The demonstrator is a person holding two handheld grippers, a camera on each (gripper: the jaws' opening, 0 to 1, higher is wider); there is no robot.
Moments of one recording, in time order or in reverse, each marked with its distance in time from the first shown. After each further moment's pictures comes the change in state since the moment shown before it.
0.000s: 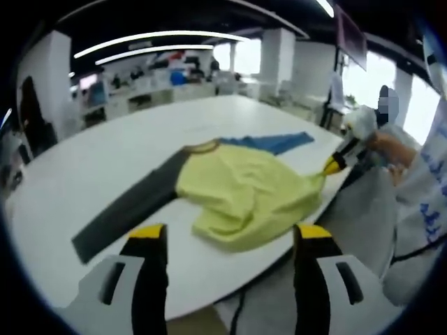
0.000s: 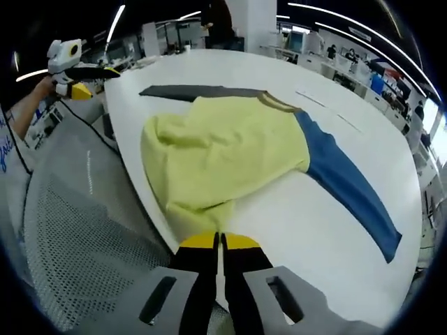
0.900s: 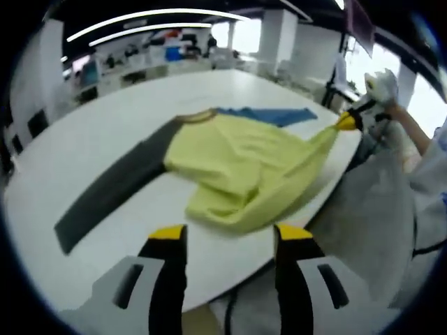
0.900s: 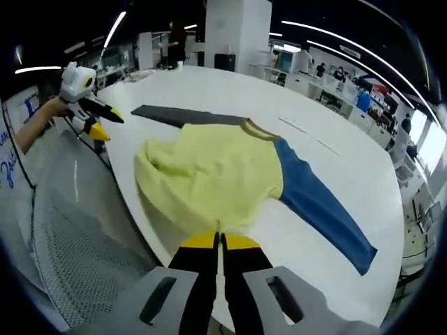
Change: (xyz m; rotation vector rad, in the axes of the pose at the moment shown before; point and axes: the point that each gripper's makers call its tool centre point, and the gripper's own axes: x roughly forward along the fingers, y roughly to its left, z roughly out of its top) left arm 0.044 -0.004 -0.041 -0.015 0.162 -0.035; right arm -0.036 -0.020 0.039 -0.033 -0.104 -0.102
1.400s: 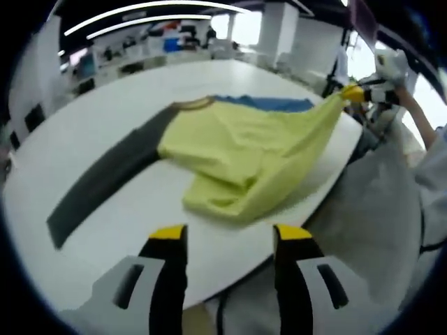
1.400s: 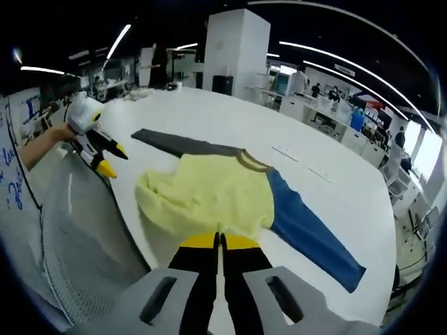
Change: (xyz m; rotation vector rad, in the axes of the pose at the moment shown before) left arm 0.014 -0.003 -0.014 -0.007 0.043 -0.014; right arm -0.019 -0.007 0.046 -0.017 -0.147 -0.047
